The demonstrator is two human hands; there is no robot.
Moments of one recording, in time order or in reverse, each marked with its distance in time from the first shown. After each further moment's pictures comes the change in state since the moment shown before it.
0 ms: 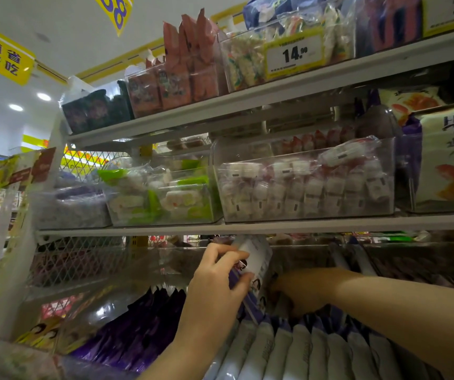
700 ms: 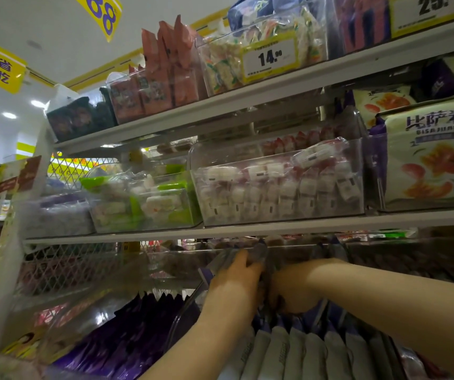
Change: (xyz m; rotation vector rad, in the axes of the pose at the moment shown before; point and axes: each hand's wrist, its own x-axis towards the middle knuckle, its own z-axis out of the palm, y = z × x) left_hand 0.023 0.025 0.049 0.447 -0.490 -0.051; right_hand -0.038 -0.012 -0.030 -0.167 -0.184 -0.003
